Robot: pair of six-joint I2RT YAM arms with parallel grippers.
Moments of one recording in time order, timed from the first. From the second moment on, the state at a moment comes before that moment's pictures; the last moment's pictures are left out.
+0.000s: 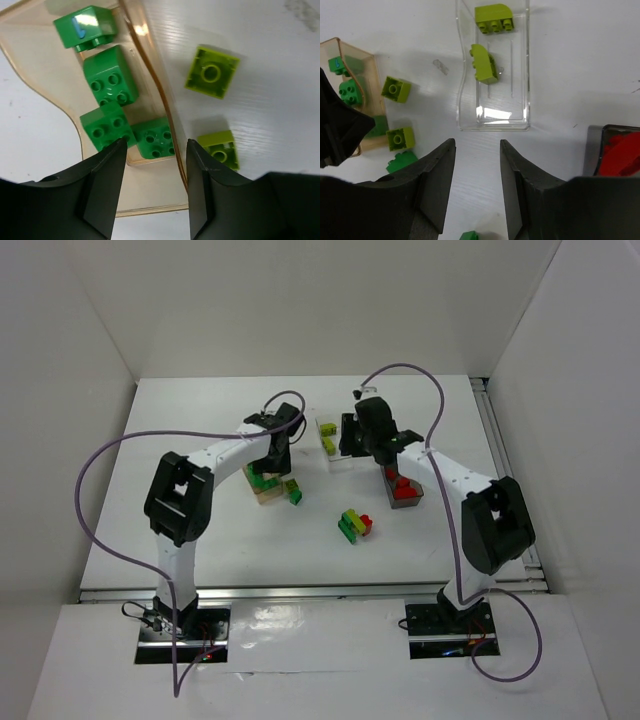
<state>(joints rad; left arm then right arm) -0.50 2.00 1.59 -0.84 -0.36 -0.59 0.50 1.66 1.23 -0.21 0.09 0.36</state>
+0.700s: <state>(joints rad) -0.23 1.75 1.49 -0.84 -0.22 -0.55 0.73 2.04 1.58 -0.27 0.02 0.31</state>
